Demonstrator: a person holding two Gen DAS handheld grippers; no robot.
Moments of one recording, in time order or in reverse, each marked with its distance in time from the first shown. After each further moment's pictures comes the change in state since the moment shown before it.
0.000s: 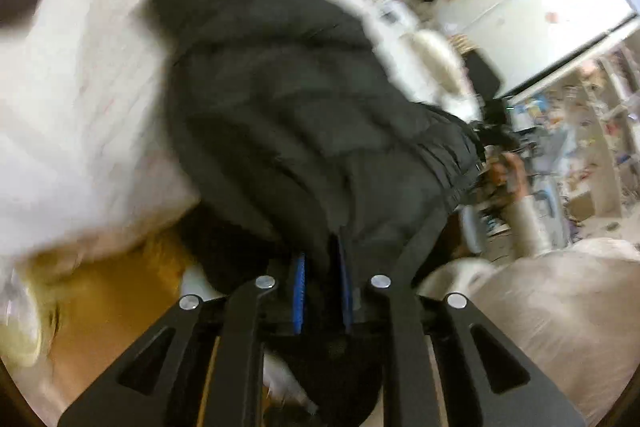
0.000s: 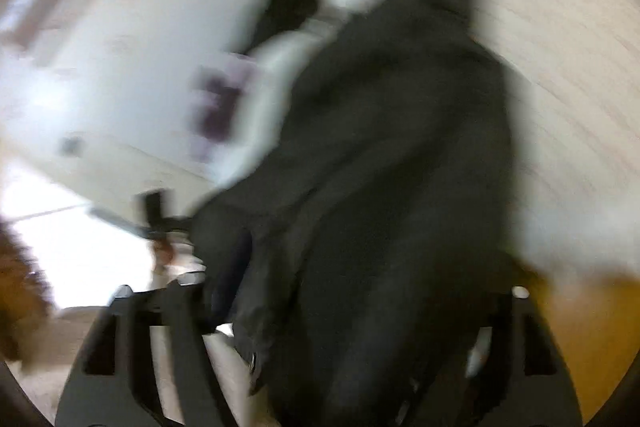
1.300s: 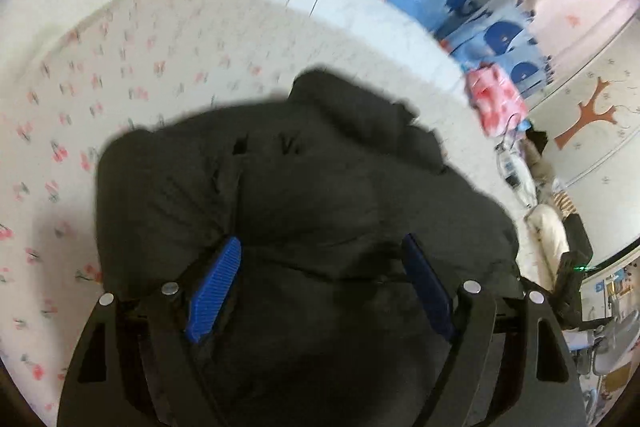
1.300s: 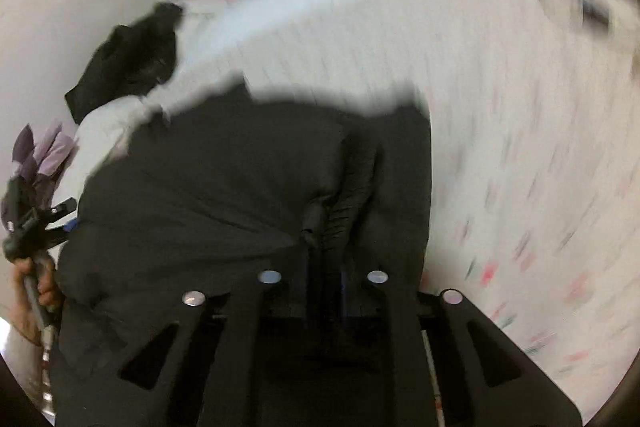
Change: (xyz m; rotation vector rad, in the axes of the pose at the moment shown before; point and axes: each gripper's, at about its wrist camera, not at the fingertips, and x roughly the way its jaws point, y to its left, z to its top) left arm 0.191 0.093 0.313 -0.289 -0.372 0.227; right arm 0.197 -0.028 0.238 -0.117 -0.229 -0.345
